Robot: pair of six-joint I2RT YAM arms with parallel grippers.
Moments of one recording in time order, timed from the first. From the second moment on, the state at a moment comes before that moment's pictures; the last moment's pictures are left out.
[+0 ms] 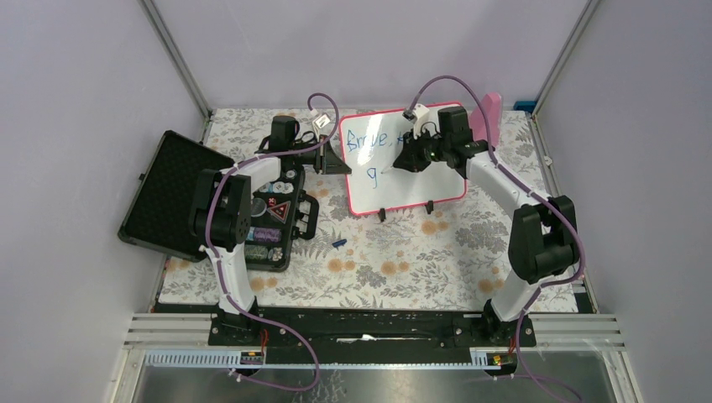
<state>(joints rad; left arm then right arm) -0.20 1.99 1.32 0.10 1.18 -0.21 0.31 1.71 1.33 -0.28 -0.63 -0.12</state>
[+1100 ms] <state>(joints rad) -0.20 1.99 1.33 0.07 1.18 -0.19 0.34 1.73 1.33 -0.28 -0.63 -0.14</state>
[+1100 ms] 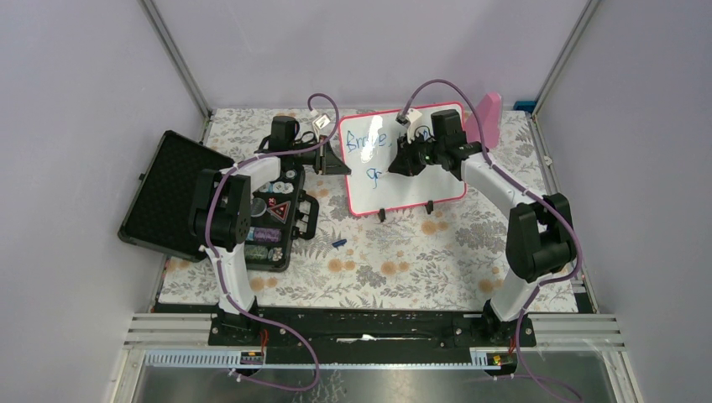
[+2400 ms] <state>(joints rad) -0.20 1.99 1.33 0.07 1.18 -0.18 0.33 1.71 1.36 -0.32 -0.59 -0.19</state>
